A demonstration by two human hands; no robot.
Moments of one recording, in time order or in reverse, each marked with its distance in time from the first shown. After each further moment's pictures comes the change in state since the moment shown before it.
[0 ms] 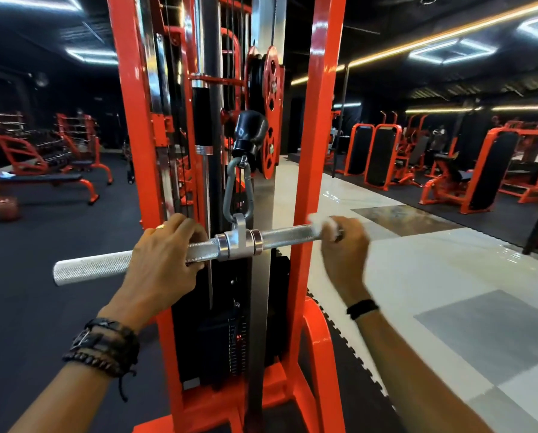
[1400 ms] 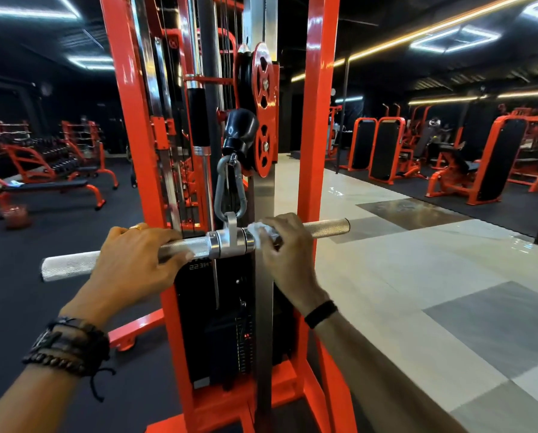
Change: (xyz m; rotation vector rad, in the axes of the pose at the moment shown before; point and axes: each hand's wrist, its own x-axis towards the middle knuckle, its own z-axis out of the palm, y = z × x) left_hand 0.002 -0.026 -0.028 0.142 -0.116 0.022; right_hand -0.040 -0.061 0.034 0.175 -0.216 -0.302
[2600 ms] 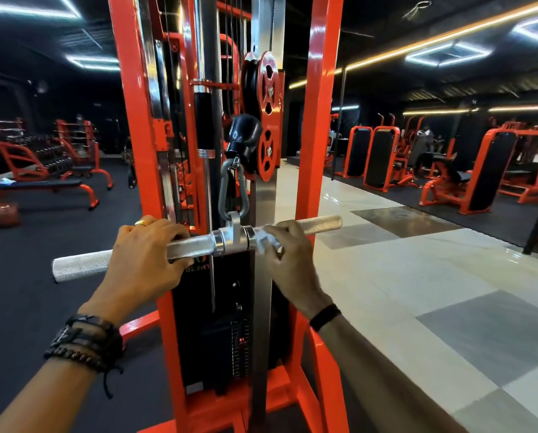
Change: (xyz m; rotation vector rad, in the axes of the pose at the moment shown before) left_hand 0.002 -0.004 0.016 -0.035 0.056 -0.031; right_hand -0.004 0.012 0.001 -0.007 -0.082 -0.026
